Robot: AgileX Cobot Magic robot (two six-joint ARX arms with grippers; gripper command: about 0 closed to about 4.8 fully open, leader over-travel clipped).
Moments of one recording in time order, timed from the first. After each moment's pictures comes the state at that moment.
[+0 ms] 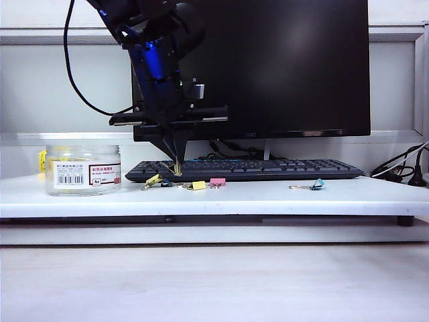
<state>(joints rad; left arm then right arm) -0.61 1.95 1.54 -0.47 -0.26 -0.35 0.07 0.00 0.02 -0.10 -0.40 0.50</state>
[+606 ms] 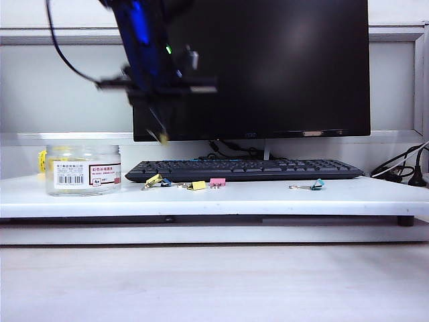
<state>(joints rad) -0.61 1.82 1.54 -0.55 -0.32 -0.25 0.07 0.00 0.02 -0.10 -0.40 0.50</state>
